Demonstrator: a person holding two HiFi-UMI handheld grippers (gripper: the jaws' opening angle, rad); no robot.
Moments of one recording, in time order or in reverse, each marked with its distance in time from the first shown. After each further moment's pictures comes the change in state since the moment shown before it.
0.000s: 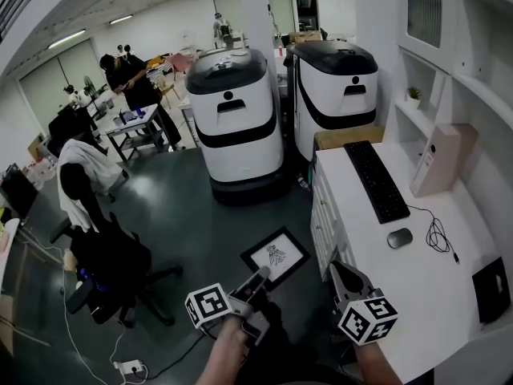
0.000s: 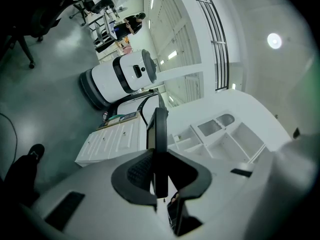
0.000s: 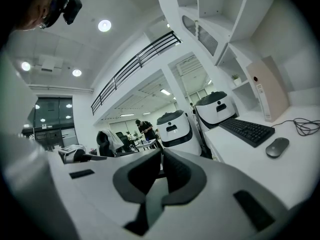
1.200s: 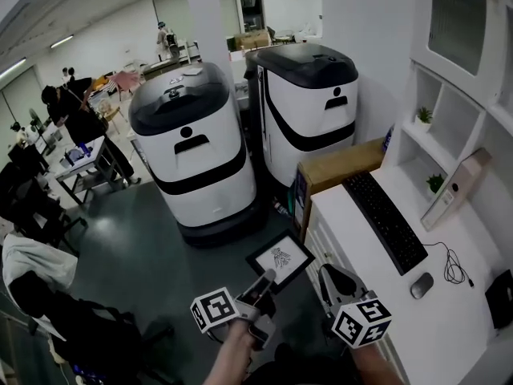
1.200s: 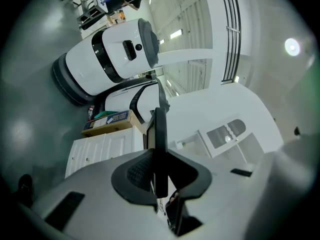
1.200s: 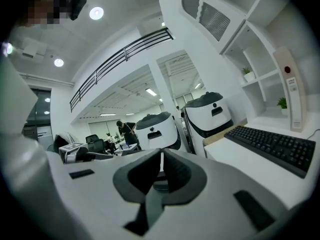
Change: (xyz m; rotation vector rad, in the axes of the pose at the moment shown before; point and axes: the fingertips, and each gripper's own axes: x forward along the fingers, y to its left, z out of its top) left arm 0.223 0.043 0.209 -0.021 0.232 -0.069; right arm 0.265 -0.070 0.074 0.001 -0.021 -0.207
